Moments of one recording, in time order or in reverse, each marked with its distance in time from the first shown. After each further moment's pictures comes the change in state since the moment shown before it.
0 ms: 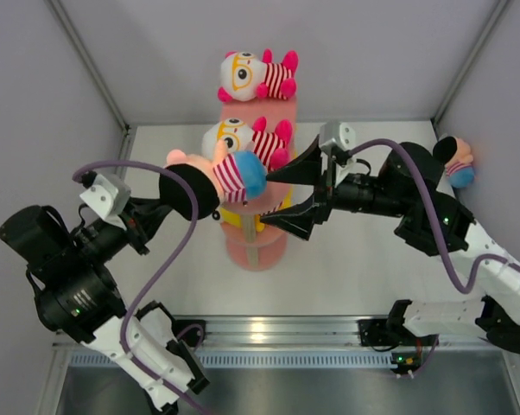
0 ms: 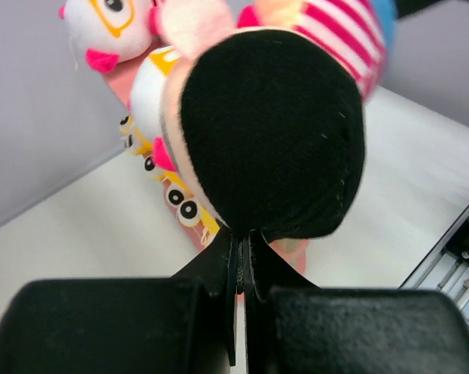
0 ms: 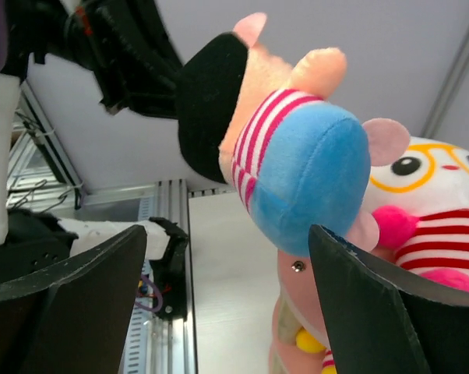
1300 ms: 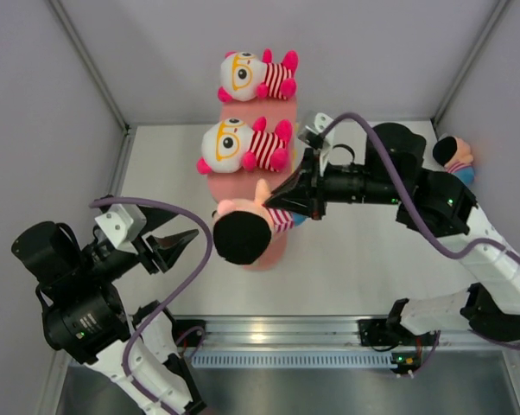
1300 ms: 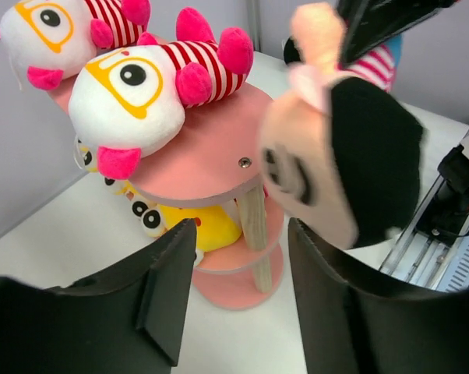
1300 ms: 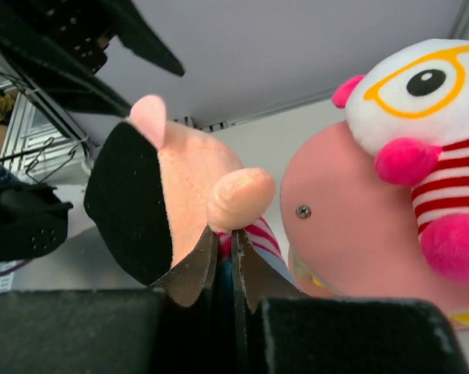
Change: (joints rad) left arm -0.105 -0.102 -0.063 -0.002 0.037 0.043; right arm -0.020 0.188 0.330 -0.419 0.051 0.030
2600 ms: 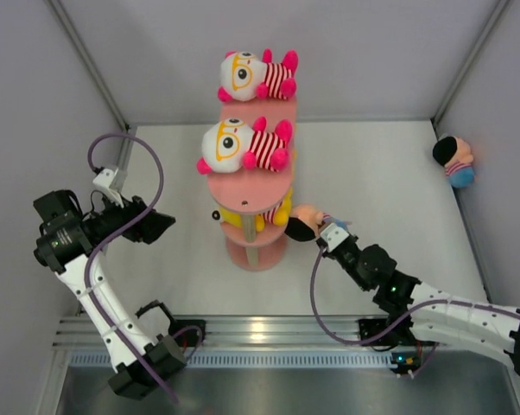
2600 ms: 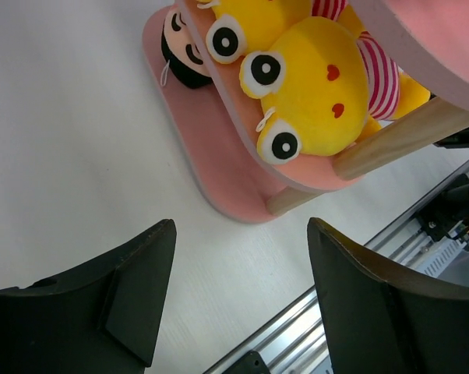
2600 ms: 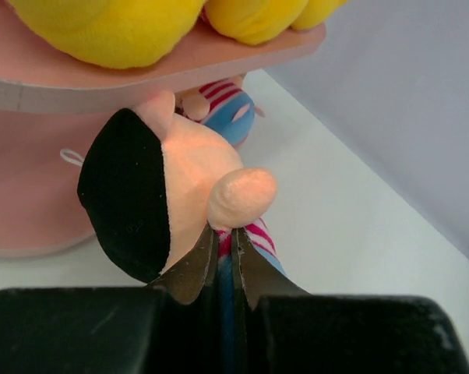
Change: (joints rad) left arm 0.000 0.191 -0.438 0.005 -0.319 0.084; right arm -0.028 -0.607 -1.612 1.135 0.789 -0.557
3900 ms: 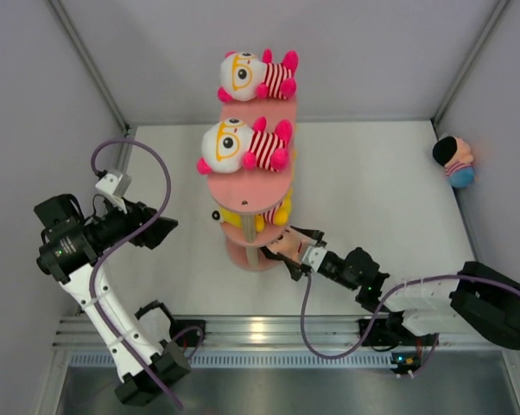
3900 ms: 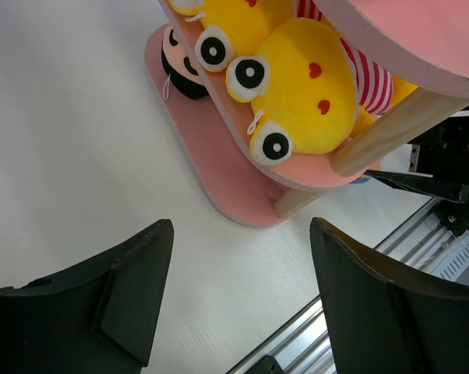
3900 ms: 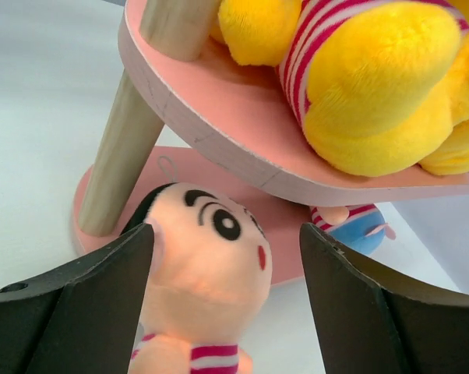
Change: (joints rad) left arm 0.000 -0.047 0.000 -0.002 0.015 0.055; right arm 0.029 0.515 -0.097 0.716 -0.443 -0.080
